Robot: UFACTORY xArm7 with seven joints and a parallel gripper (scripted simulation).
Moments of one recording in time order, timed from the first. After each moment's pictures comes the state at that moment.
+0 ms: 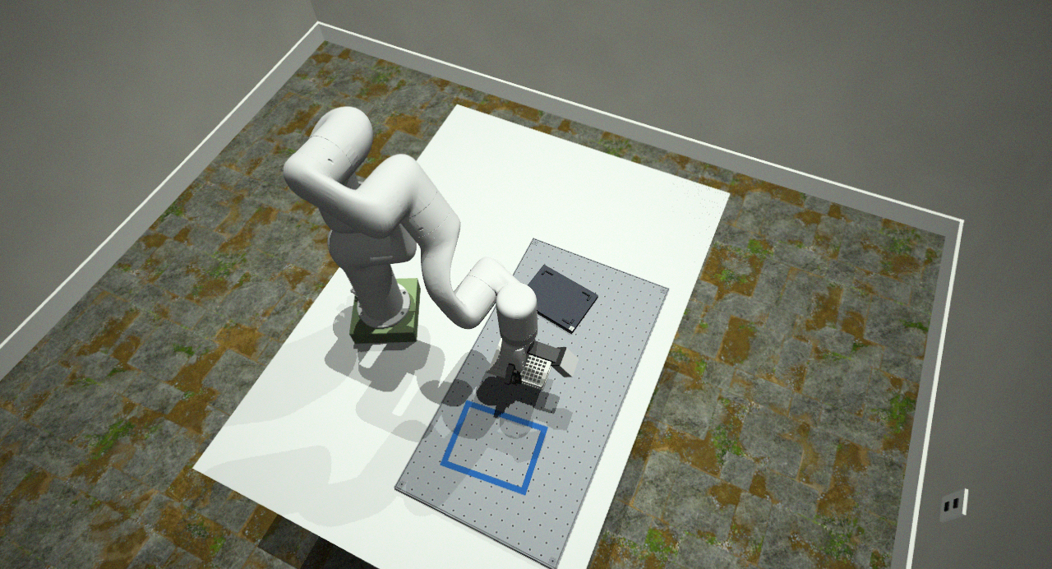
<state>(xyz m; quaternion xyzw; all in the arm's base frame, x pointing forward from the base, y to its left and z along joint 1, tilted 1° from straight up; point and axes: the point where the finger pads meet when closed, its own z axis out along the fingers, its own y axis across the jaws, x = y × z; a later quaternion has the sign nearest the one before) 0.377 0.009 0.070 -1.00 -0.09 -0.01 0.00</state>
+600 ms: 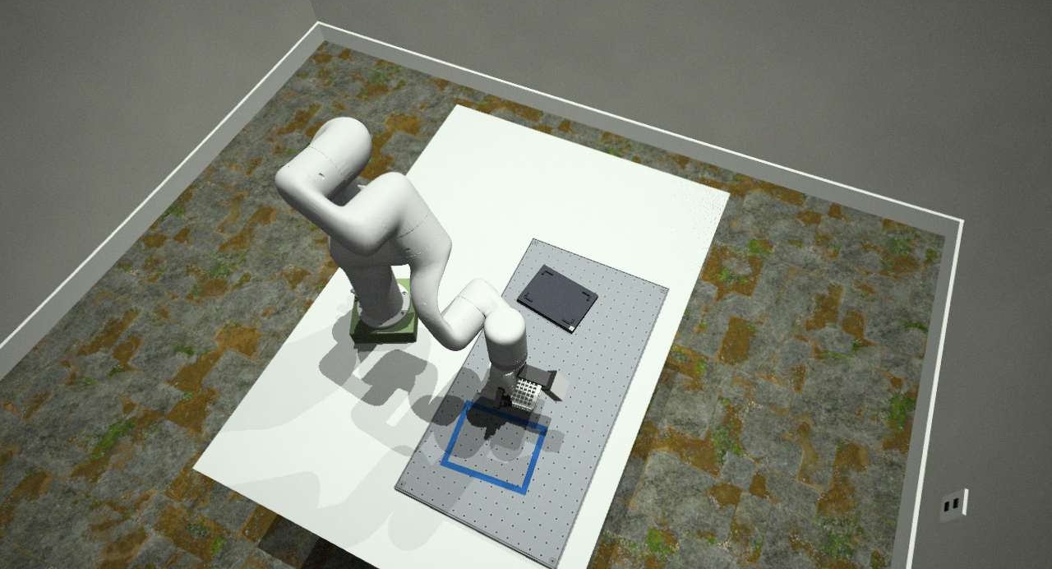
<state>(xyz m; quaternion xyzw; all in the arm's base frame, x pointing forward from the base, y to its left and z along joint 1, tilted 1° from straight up) 0.384 -0.044 0.068 -1.00 -0.09 -0.01 0.00</state>
